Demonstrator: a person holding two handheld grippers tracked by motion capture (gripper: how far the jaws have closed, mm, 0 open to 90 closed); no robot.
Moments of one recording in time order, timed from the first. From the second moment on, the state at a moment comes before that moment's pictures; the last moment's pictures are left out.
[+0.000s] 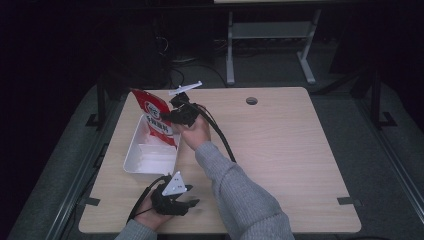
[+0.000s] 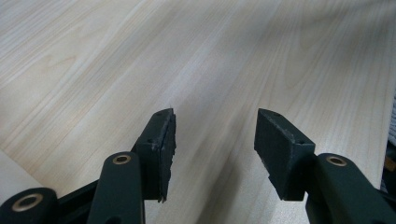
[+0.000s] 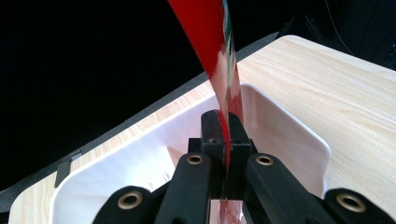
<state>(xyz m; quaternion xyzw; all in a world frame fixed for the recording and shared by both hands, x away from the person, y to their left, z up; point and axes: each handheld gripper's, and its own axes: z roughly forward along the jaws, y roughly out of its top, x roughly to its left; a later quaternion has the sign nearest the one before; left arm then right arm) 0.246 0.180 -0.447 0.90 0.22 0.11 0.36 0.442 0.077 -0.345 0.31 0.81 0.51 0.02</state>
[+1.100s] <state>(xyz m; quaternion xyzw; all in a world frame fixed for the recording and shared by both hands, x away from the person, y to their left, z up) 0.245 0.179 -0.447 0.90 0.21 0.11 0.36 0.441 0.059 -0.352 0.32 0.81 0.49 0.02</state>
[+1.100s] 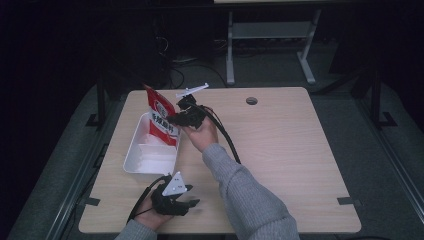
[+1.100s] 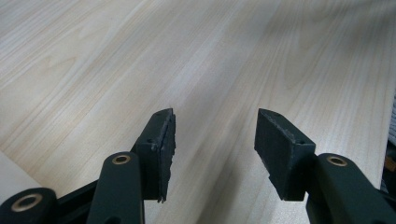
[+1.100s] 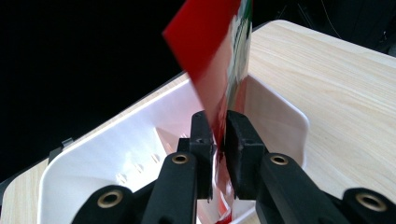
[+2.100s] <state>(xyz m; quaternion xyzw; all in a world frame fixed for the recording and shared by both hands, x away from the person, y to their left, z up) 0.245 0.180 -0.447 0.90 0.21 0.11 0.36 0.431 0.006 -0.356 0.33 0.81 0.47 0.02</state>
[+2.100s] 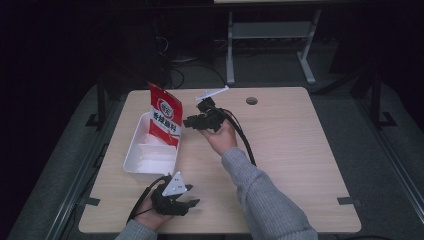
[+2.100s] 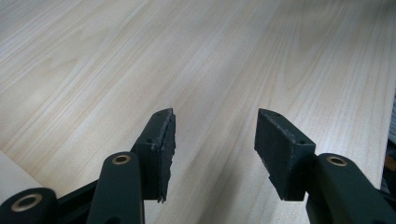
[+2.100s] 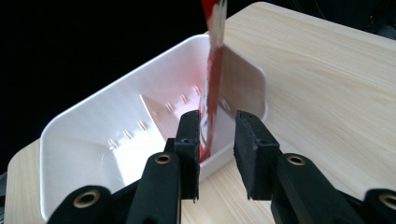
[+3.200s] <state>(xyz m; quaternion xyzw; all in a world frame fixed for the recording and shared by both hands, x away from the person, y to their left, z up) 0.243 0.178 -0.447 0.90 0.21 0.11 0.36 0.401 -0.088 -0.377 0.37 0.80 0.47 -0.01</state>
